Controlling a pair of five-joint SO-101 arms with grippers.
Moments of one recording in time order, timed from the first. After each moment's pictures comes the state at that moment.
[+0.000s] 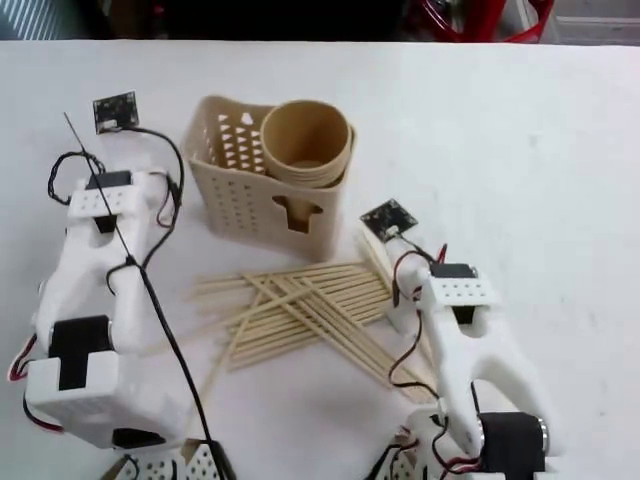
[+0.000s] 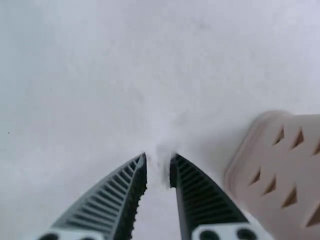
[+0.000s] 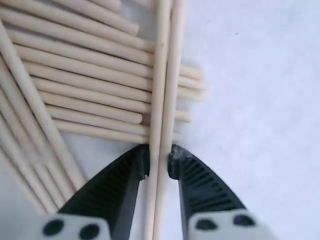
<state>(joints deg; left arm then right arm) -15.2 7.7 21.7 46.5 8.2 -3.8 -17.6 58.7 48.1 33.1</state>
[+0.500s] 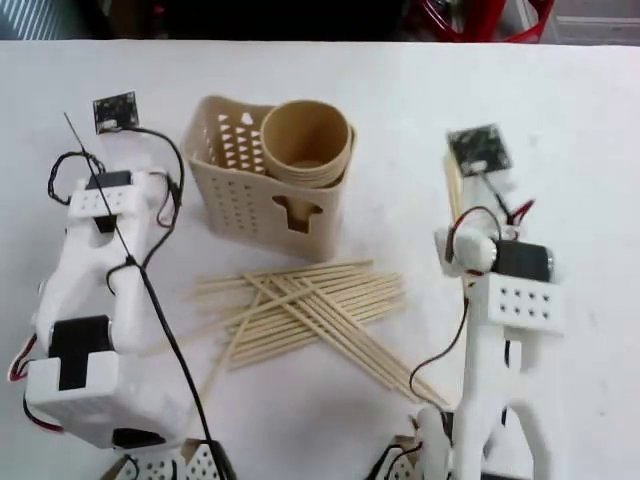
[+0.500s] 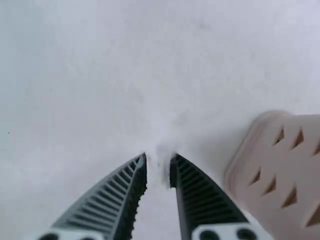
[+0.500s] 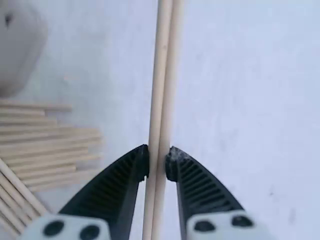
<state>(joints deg) -15.2 7.7 21.7 46.5 8.2 6.1 -36.7 36.3 63.6 22.5</state>
